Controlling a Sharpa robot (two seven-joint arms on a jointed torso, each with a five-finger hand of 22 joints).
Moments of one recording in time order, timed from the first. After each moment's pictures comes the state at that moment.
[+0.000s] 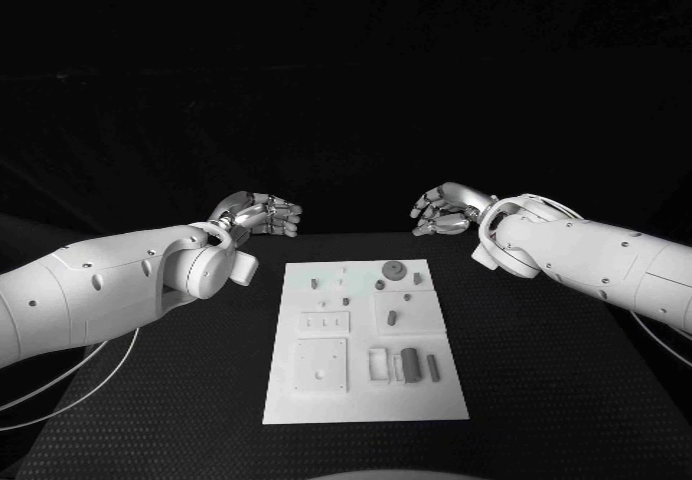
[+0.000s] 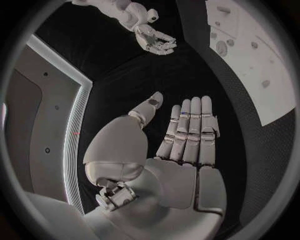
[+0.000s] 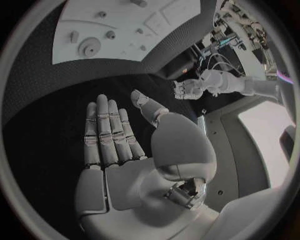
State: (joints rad) left arm 1.32 -0.74 -0.24 1.25 -0.11 -0.27 0.28; left_hand 1.08 -0.06 0.46 -0.29 0.05 0.79 0.18 0.45 0.43 1.06 0.14 0.22 0.14 0.93 0.12 0.42 0.59 0.09 0.89 0.05 0.21 0.78; right arm 1.29 -0.61 -0.14 1.01 -1.08 -0.24 0.17; right_hand 1.17 -0.08 0.50 -0.29 0.12 0.74 0.19 0.41 0.38 1.10 0.15 0.17 0.13 1.04 0.07 0.55 0.50 0.26 0.79 0.21 0.34 1.22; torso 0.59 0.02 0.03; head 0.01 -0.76
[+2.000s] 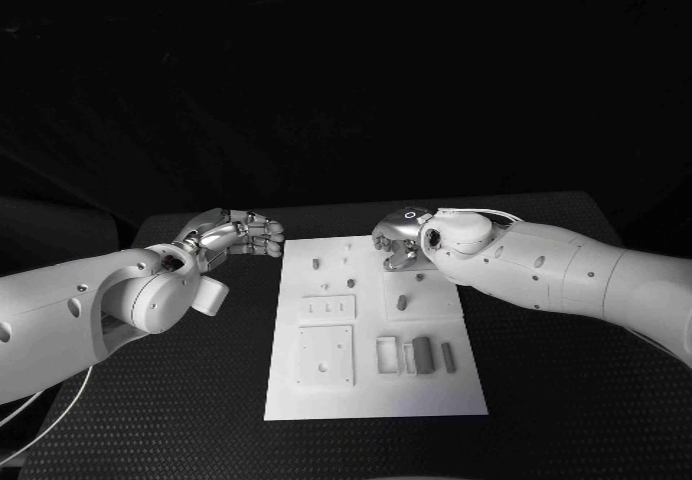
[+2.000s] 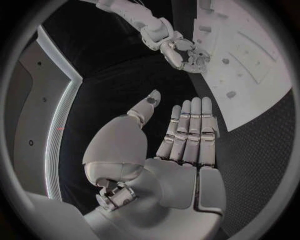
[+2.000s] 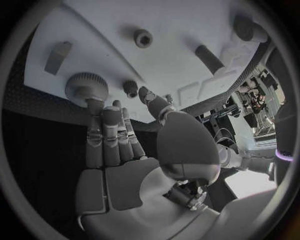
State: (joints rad) left arm 1.34 -0.82 -0.21 1.43 -0.15 -0.20 0.25; left_hand 1.08 -0.07 0.40 -0.29 0.05 0.79 0.18 0.42 0.41 1.05 0.15 0.18 0.13 0.91 0.14 0.38 0.61 0.07 0.88 0.04 0.17 0.75; right arm 1.25 -0.56 -0.14 1.05 -1.76 -0.15 -0.01; right_hand 1.11 -0.16 0.52 -0.27 0.12 0.81 0.16 0.35 0.41 1.09 0.13 0.07 0.20 1.30 0.01 1.11 0.77 0.20 1.18 0.01 0.69 1.31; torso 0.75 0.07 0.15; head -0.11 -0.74
